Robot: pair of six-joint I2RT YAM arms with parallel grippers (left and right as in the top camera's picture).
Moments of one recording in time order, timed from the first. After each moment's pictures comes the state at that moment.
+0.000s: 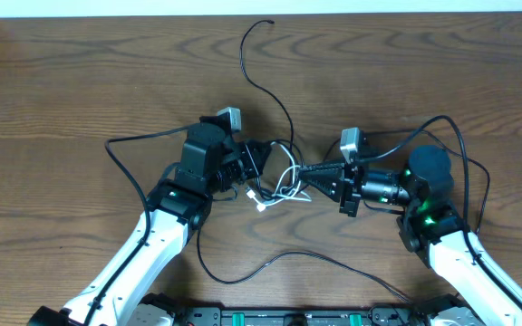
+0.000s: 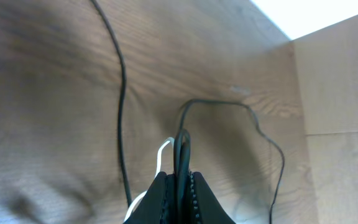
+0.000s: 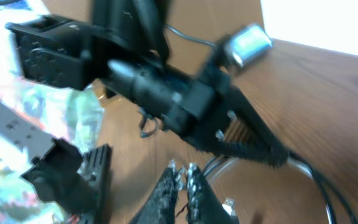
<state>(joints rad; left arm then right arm) -0.39 1.27 0.70 -0.03 0.37 -0.77 0.34 1.18 0.51 0.52 -1.03 0.25</state>
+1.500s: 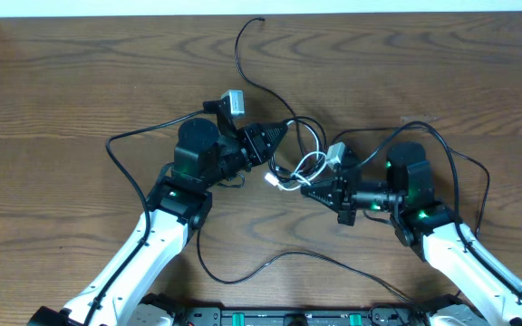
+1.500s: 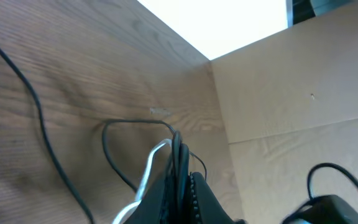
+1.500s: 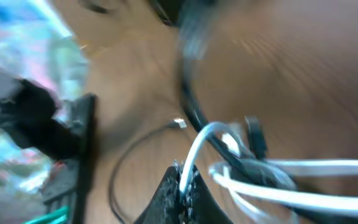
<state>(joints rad) -0.39 1.27 0.70 0.26 0.51 -0.96 0.34 1.26 0.50 0.27 -1.06 -0.06</state>
